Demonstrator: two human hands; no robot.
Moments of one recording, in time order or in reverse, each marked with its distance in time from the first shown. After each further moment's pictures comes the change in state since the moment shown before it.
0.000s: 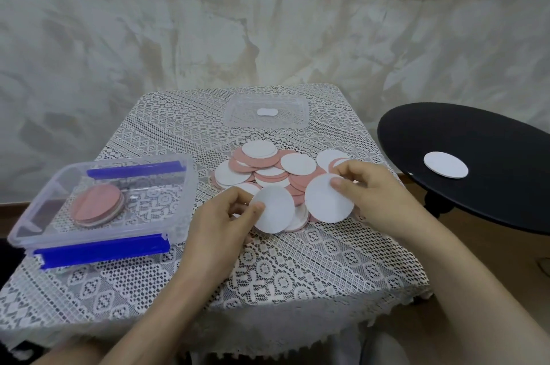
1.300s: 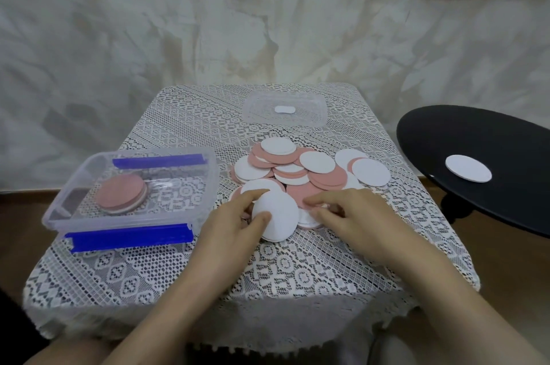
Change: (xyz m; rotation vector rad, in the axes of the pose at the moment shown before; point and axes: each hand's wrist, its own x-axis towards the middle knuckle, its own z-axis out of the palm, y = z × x) left_hand -0.011 -0.011 -0.020 0.167 -0.089 0.012; right_hand -0.011 -0.008 0.044 -0.574 -0.136 -0.175
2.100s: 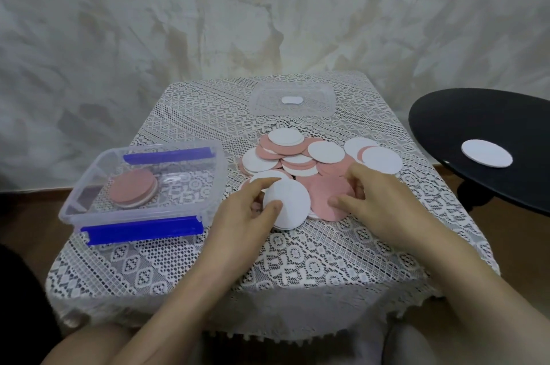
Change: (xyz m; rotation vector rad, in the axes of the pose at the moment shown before) left_hand 0.001 0.001 0.002 -0.043 0.011 0.012; right_hand -0.001 0.003 -0.006 0.073 0.057 0.179
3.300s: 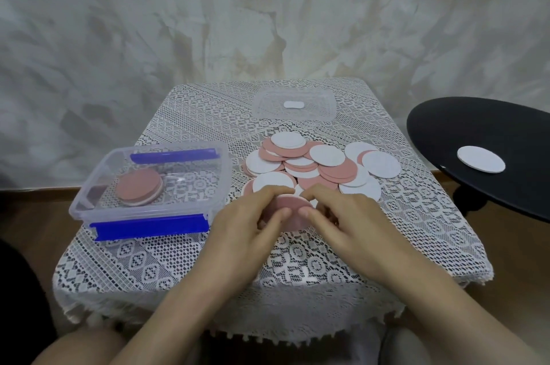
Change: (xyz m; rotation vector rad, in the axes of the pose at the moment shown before) left_hand -0.018 0.000 -0.009 0.210 0.000 0.315; right_hand -0.031 -0.033 0.021 -0.002 -0.032 -0.386
